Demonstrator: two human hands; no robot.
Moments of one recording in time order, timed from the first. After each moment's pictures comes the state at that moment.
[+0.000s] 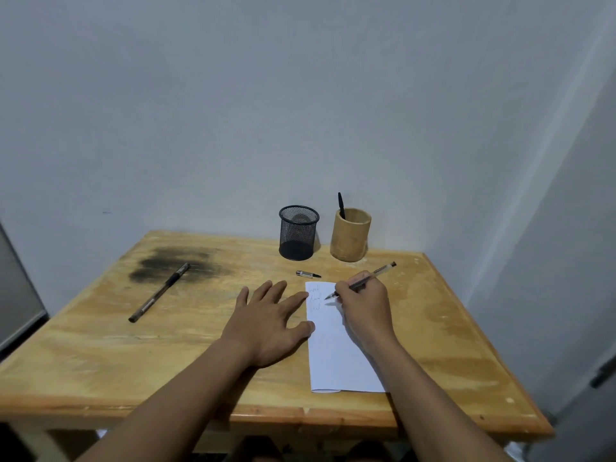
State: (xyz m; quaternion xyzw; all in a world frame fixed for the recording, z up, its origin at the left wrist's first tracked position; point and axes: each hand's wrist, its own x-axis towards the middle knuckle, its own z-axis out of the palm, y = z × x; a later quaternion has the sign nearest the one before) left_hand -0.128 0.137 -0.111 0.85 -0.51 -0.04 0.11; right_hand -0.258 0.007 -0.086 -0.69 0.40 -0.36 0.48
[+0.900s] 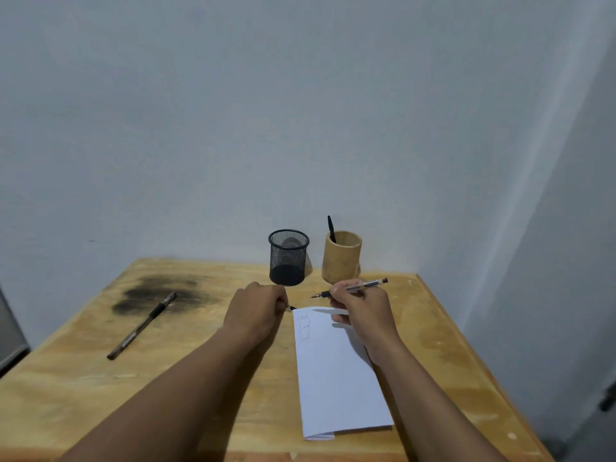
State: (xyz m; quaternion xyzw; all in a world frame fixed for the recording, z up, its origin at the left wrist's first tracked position) left_hand -0.092 0.085 -0.082 0.85 -0.48 0.10 0.20; right_hand -0.257 -0.022 -0.063 -0.64 0.33 -0.38 0.58
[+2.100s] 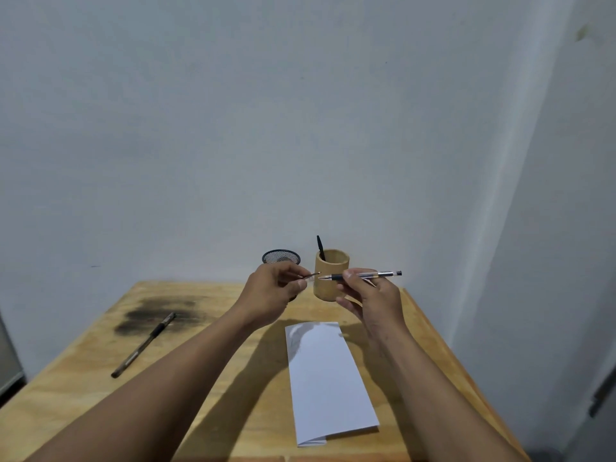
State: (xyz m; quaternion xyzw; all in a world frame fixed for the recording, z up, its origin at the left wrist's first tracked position) left_hand -0.125 0.086 -0.008 0.68 -0.47 -0.13 0.55; right_hand -0.284 -0.021 -0.015 -0.50 0.24 -0.44 0.70
